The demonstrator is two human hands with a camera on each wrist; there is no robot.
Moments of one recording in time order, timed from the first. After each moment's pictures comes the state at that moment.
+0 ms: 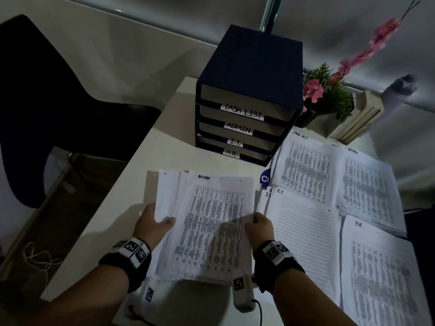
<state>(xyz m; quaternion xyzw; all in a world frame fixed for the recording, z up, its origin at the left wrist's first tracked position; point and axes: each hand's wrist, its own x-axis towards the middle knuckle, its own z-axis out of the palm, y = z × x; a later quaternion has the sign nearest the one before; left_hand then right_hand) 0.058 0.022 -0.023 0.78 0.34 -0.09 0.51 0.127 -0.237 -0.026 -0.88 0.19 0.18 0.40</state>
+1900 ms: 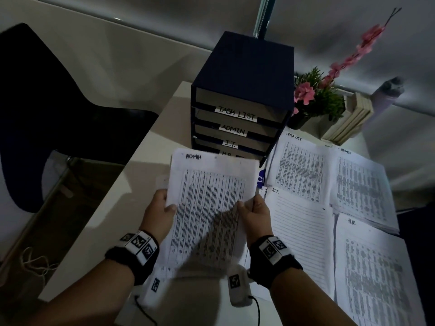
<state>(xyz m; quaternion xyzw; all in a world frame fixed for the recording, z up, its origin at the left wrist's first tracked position) 0.076 -0.009 0.020 0.79 0.27 -0.04 0.55 0.124 -0.224 0.019 -0.73 0.14 0.08 0.66</state>
